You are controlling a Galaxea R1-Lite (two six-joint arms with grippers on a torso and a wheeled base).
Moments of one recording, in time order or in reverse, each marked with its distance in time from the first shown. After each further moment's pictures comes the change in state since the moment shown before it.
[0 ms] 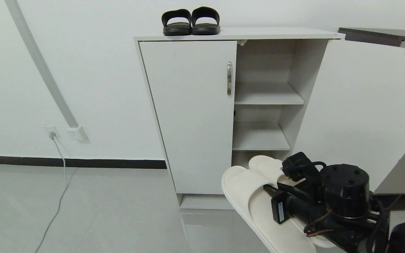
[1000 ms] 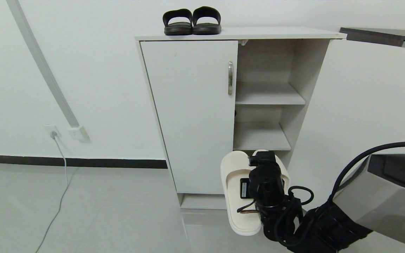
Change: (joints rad) left arm 0.001 -0.010 0.001 0.000 0.002 -0.019; right arm 0.082 0.357 -0.364 0.011 -0.514 0.195
